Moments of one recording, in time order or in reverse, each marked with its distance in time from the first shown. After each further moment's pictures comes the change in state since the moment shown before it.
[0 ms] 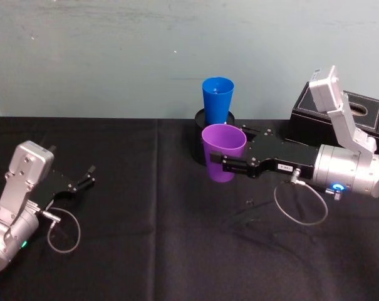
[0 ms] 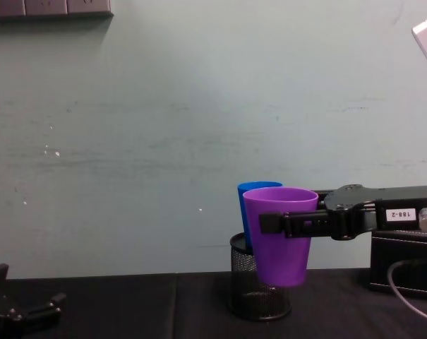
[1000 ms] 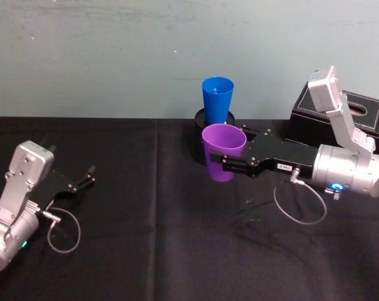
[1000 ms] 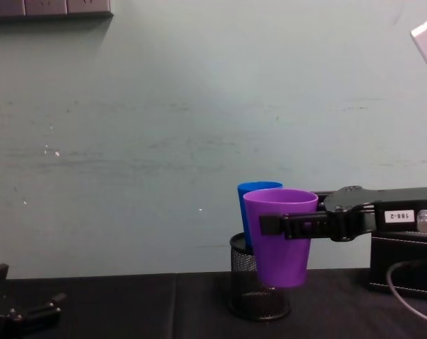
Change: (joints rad) left arm 0.000 0.000 0.000 0.000 0.000 0.000 0.000; right arm 0.004 -0.001 -0.006 0.008 0.000 -0.002 -0.005
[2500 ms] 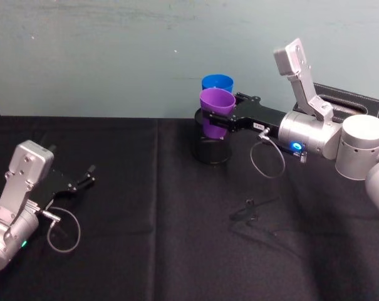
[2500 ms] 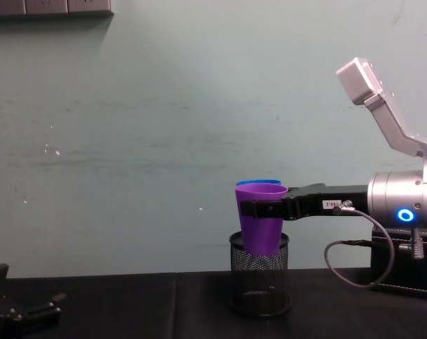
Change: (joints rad) left arm 0.000 0.000 0.000 0.000 0.000 0.000 0.000; right arm 0.278 -0.300 0.005 0.586 -0.124 -0.112 -0.089
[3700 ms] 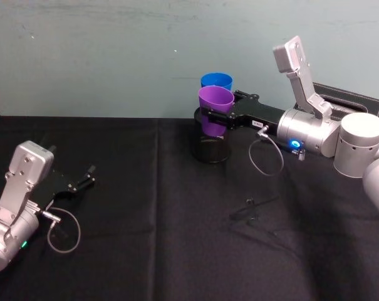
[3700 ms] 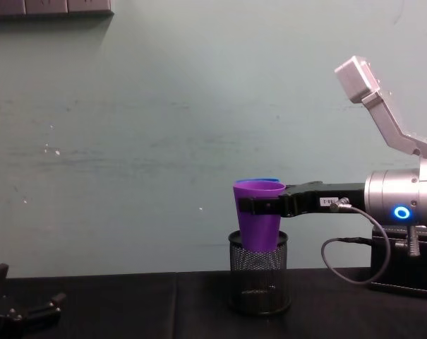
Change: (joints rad) left arm 0.000 0.000 0.000 0.000 0.000 0.000 0.000; right arm 0.019 -0.025 0.023 0.046 -0.016 -0.014 0.020
